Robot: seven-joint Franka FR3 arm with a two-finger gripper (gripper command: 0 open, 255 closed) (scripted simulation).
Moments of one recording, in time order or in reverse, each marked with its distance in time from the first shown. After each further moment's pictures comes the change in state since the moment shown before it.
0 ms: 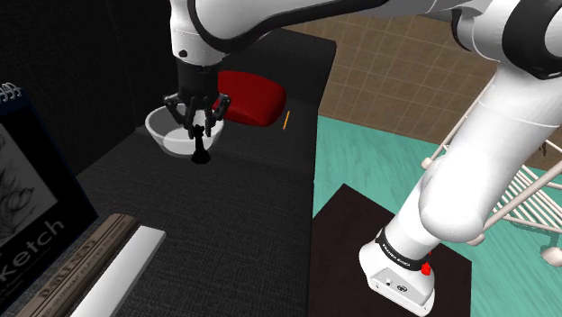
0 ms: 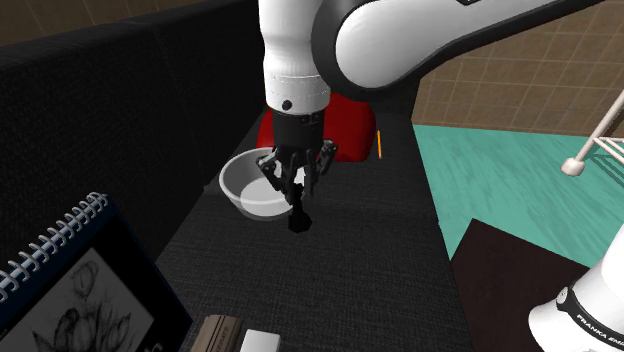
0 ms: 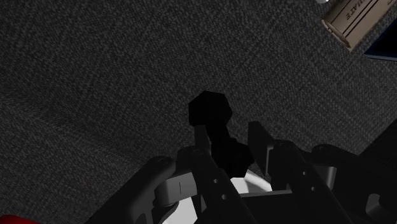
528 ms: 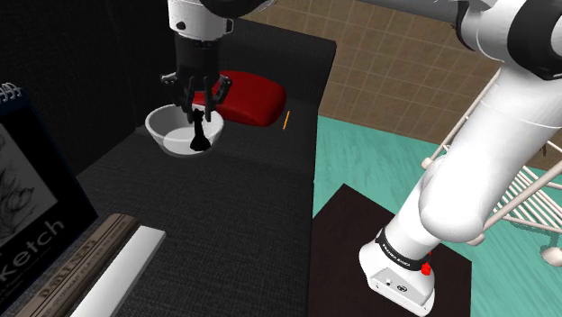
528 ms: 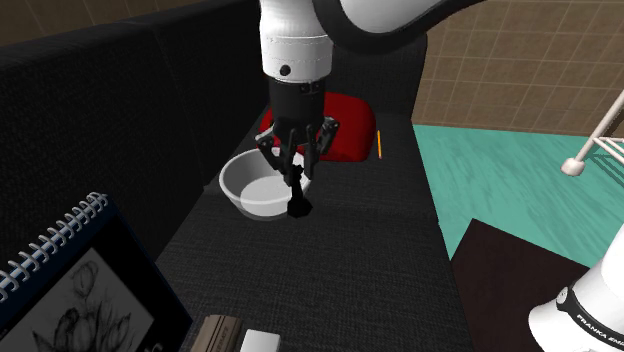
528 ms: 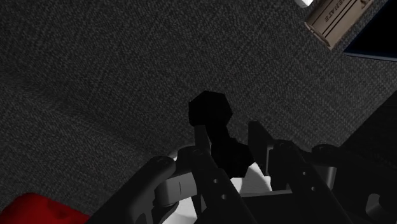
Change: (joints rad) arm -0.001 -0.016 0.000 0.088 0.008 -0.103 -0.005
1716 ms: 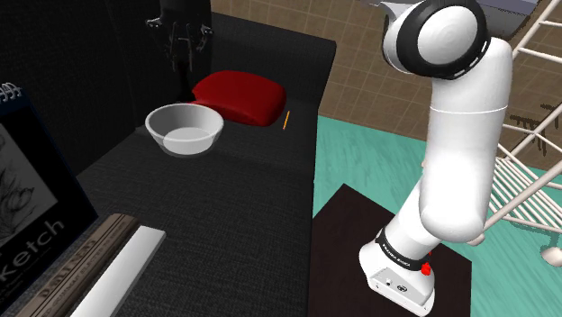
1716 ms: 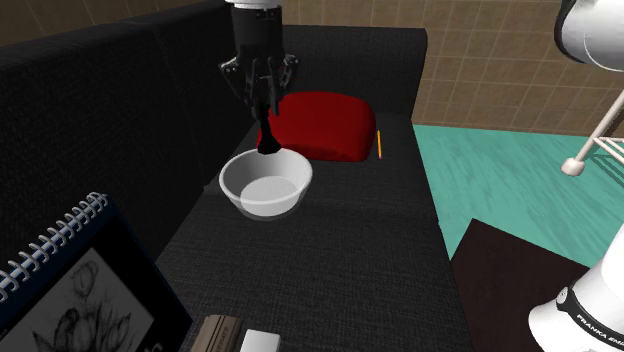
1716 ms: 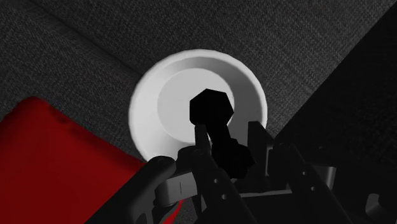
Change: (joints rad) arm 0.012 0.378 -0.050 0.672 -0.132 -0.317 -0.080
